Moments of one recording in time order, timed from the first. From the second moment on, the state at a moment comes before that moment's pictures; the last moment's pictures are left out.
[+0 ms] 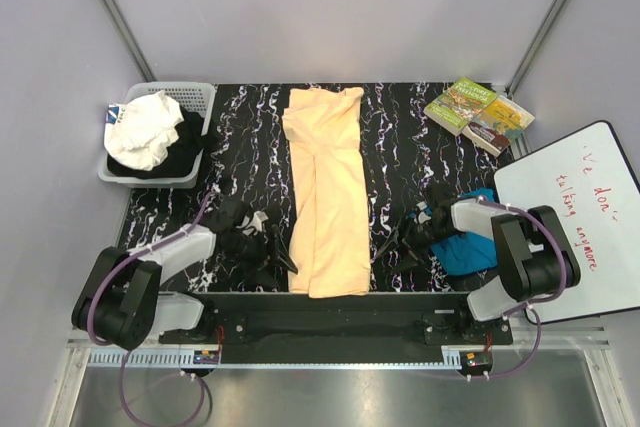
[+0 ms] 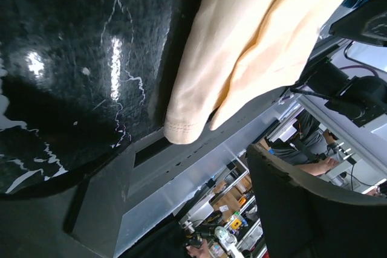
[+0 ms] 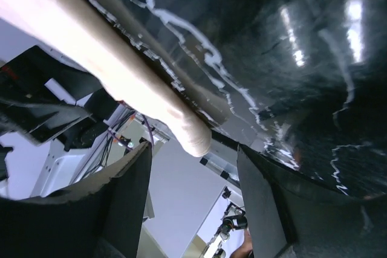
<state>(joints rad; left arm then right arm) -0.35 1.27 0.47 -0.50 0.74 -0.72 0.22 1.55 0.62 -0.55 -0.76 0.74</state>
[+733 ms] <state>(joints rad) -0.60 1.39 0.43 -0.26 0.69 -1.01 0.51 1.52 0.49 -0.11 -0.75 1.01</state>
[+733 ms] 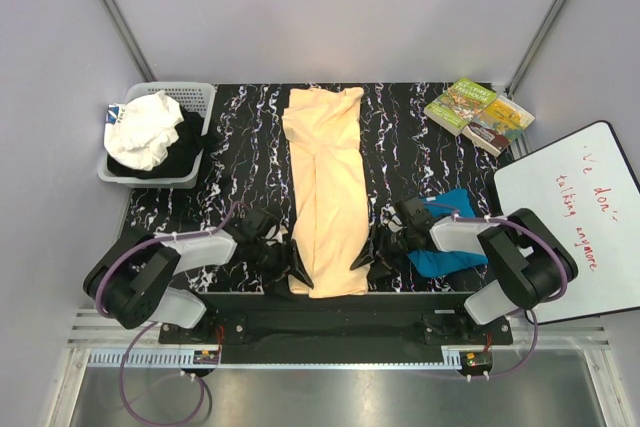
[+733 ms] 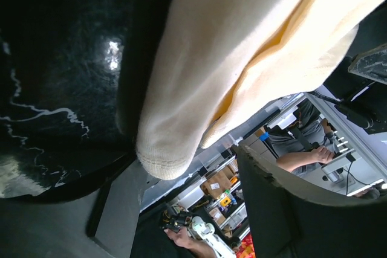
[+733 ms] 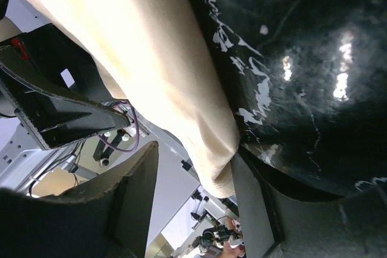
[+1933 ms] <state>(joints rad) -0.61 1.46 0.50 -0.36 0.70 -0.92 0.54 1.71 0.99 -0.79 0.02 0.62</state>
